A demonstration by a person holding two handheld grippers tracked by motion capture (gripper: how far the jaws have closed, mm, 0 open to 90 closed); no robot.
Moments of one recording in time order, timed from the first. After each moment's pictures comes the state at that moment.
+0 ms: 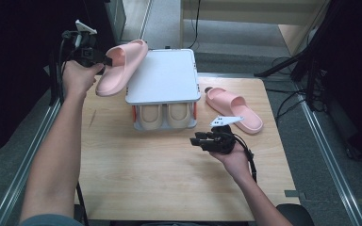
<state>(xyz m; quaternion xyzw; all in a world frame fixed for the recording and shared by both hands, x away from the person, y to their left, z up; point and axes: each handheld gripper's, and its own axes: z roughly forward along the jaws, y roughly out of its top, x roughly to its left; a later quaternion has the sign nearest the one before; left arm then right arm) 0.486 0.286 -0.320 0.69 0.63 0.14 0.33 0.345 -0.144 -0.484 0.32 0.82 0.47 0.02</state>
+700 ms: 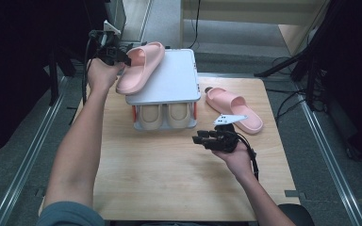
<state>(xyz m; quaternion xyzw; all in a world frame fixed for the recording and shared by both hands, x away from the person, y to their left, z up) 0.516 0.231 -0.333 0.71 0.62 0.14 0.31 0.347 -0.152 -0.480 0.32 0.82 0.48 0.02</state>
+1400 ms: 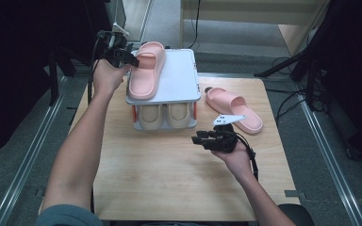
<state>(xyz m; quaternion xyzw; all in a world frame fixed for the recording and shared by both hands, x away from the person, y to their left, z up) 0.509 0.211 -0.331 0.73 0.59 0.14 0.30 0.347 -0.150 -0.481 0.32 0.82 0.48 0.02</state>
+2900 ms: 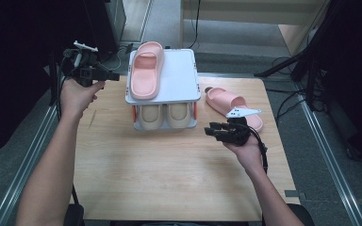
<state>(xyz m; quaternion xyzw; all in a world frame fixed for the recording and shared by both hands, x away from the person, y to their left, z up) 0.439 0.284 -0.352 0.72 0.57 0.13 0.37 0.365 -0.185 -0.471 0.34 0.80 0.48 0.06</state>
